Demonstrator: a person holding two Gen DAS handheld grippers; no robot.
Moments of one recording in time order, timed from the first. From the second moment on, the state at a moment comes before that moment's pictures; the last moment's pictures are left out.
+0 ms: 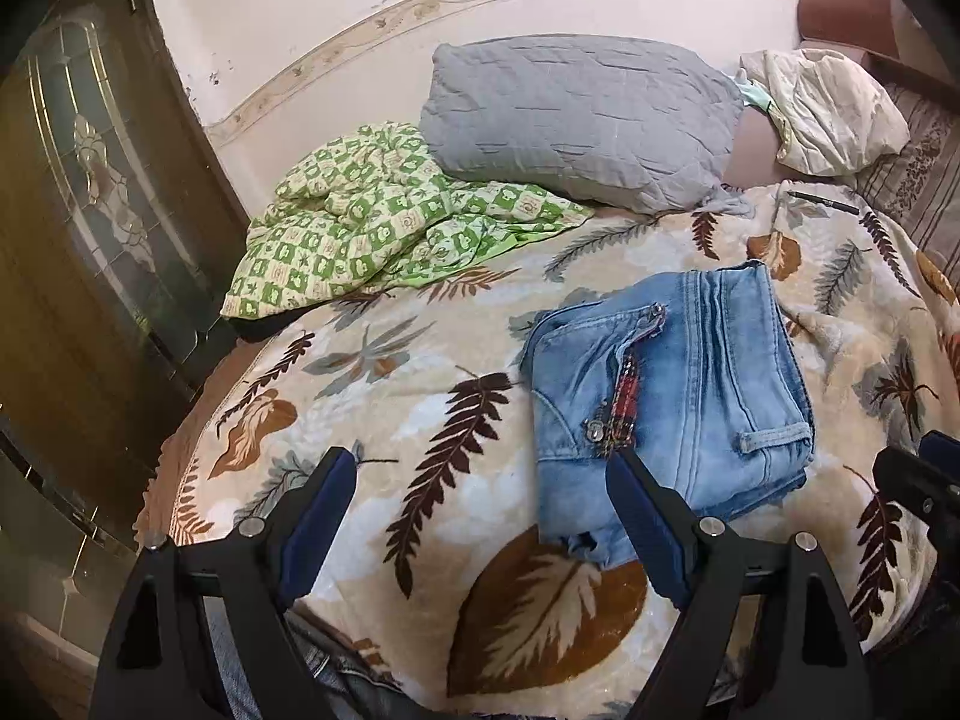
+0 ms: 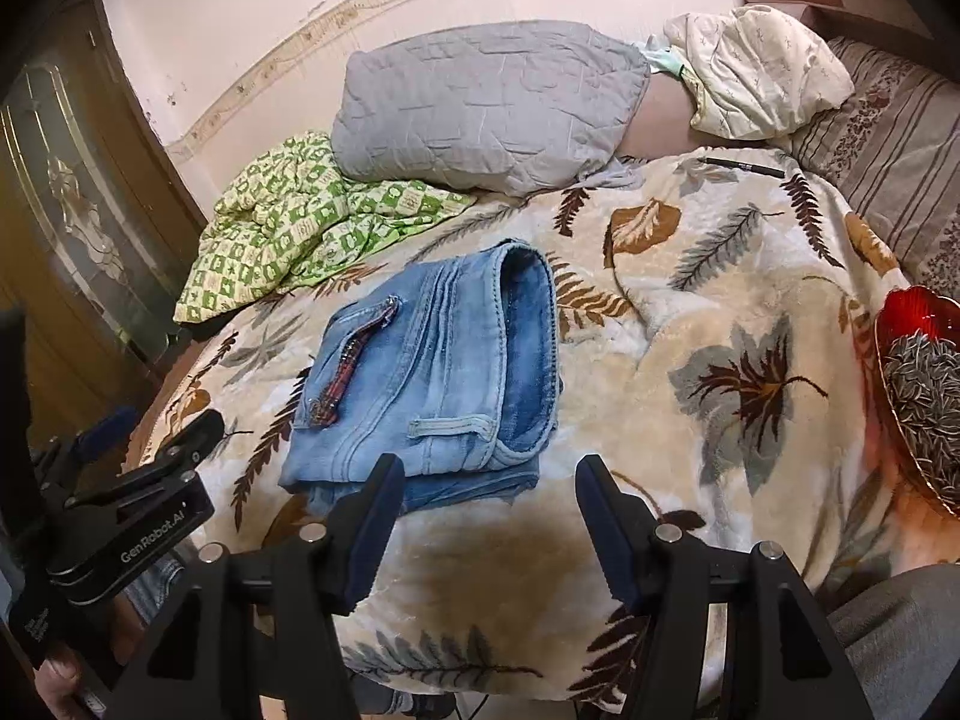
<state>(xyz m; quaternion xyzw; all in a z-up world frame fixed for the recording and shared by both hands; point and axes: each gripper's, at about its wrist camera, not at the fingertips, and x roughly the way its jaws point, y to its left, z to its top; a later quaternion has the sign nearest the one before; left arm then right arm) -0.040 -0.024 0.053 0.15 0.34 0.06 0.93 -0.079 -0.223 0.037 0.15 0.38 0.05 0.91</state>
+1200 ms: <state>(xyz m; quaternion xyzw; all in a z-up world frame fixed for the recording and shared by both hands) -0.045 -0.009 0.044 0.14 0.36 0.07 0.92 -0.088 -0.203 0.040 0.11 0.36 0.05 0.92</state>
